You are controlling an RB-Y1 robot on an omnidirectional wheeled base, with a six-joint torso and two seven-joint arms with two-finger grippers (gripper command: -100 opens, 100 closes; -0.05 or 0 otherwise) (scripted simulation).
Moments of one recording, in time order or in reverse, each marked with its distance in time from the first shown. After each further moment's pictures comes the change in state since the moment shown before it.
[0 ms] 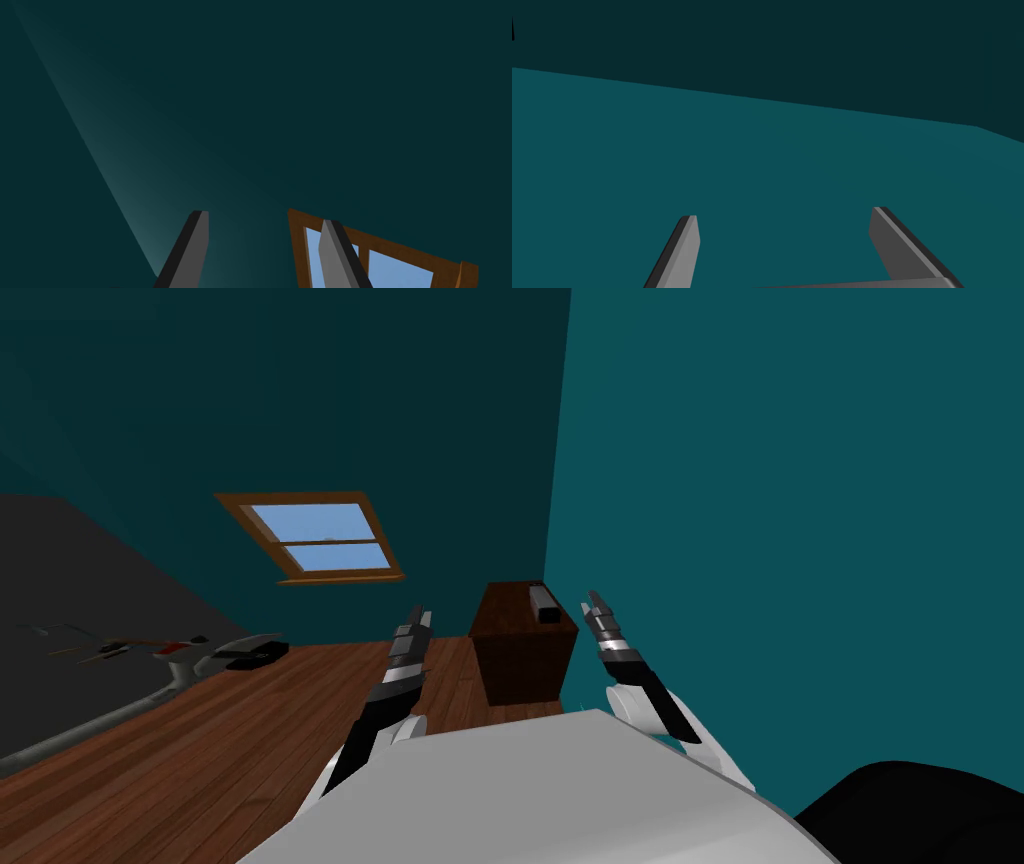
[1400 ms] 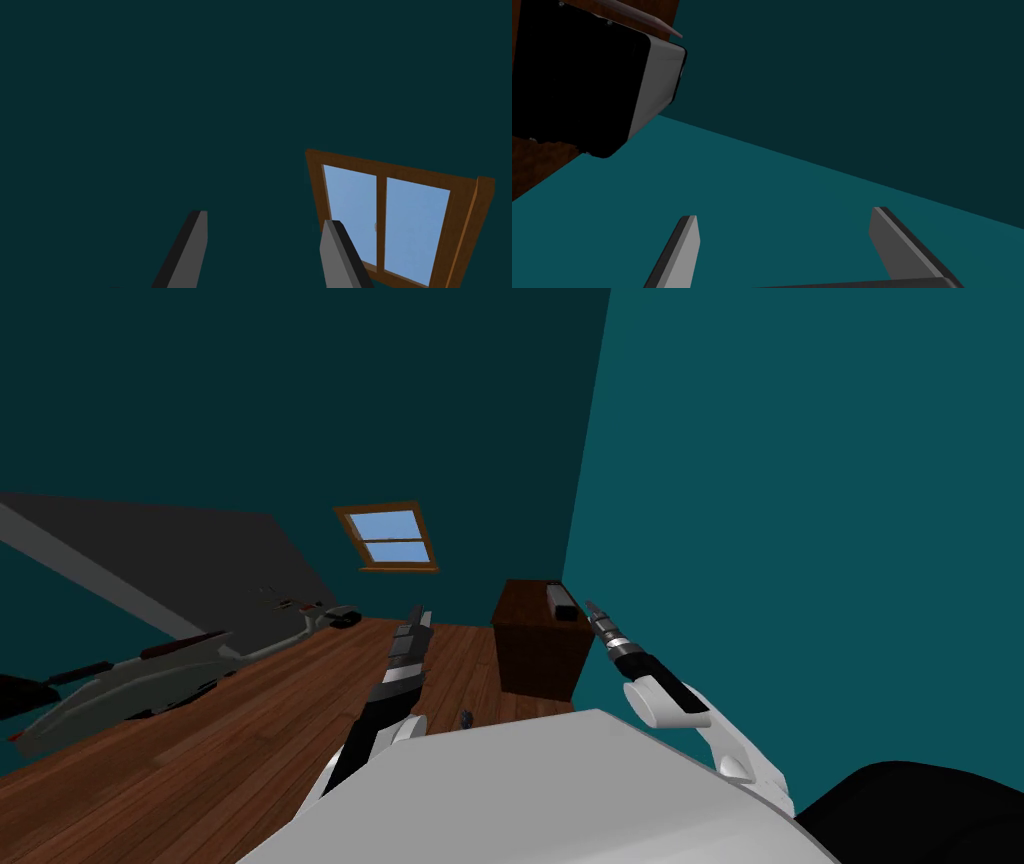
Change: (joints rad) left arm 0.000 0.000 0.000 0.000 0.000 0.000 0.000; right arm -0.008 -0.167 -0.087 0.063 -0.174 0.351 0.145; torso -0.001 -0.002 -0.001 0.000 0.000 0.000
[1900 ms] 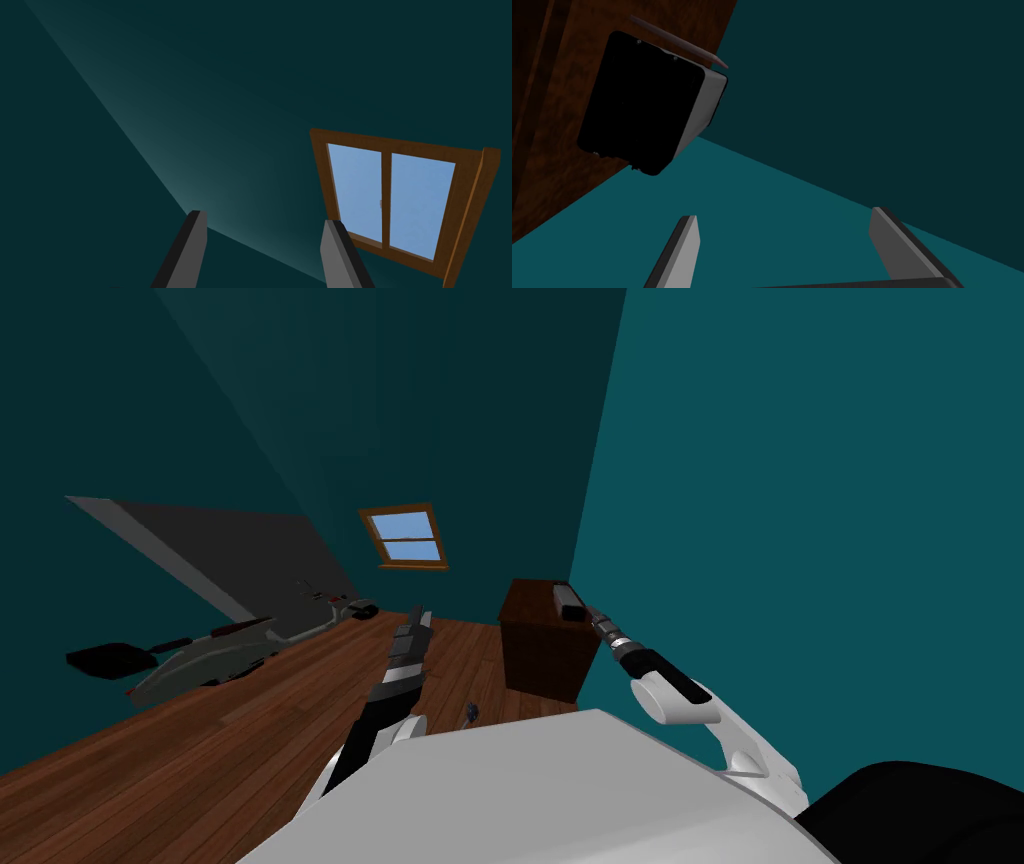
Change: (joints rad) left arm 0.000 0.000 0.000 0.000 0.000 0.000 0.000; right arm -0.005 -0.068 -0.038 0.026 -0.072 0.141 0.048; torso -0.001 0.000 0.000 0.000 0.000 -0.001
